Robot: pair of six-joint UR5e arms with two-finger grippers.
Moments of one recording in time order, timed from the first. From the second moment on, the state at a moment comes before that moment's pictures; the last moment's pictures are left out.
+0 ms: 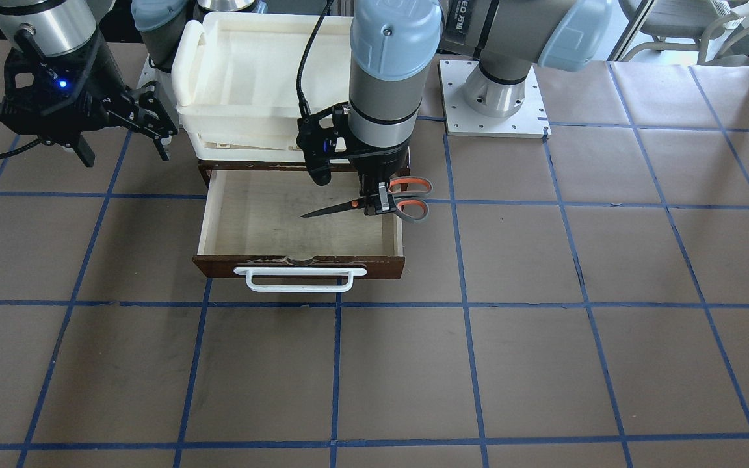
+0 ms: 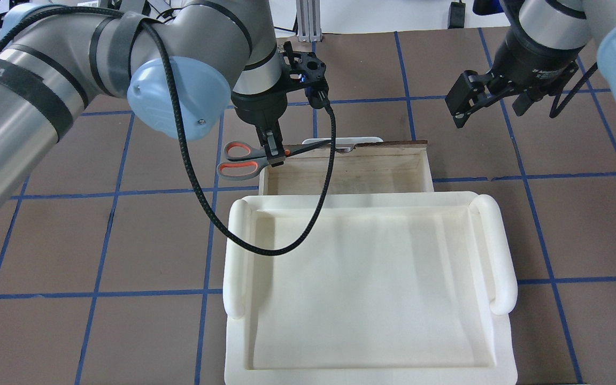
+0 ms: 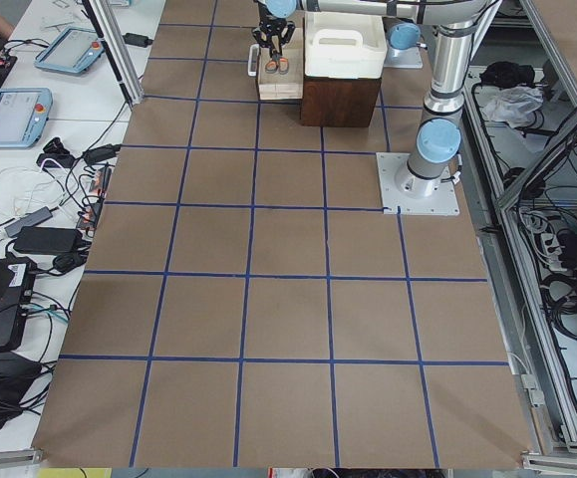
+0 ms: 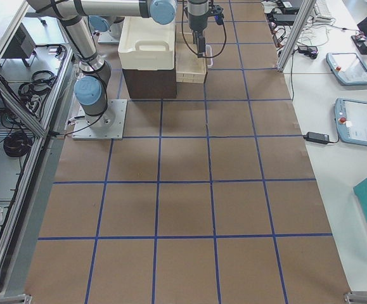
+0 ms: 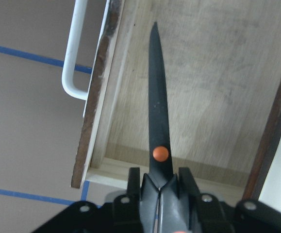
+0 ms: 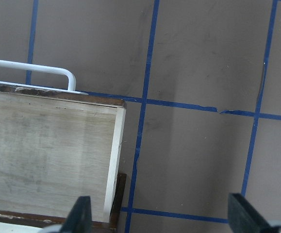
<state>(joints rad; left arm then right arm) -1.93 -1.81 -1.49 -1.47 1.51 0.98 1.51 -1.64 1.62 -1.63 -1.55 -0.15</state>
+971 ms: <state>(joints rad) -2.03 -1.91 -1.49 -1.37 1.49 0.91 1.51 -1.65 1.63 -1.62 -1.55 -0.09</state>
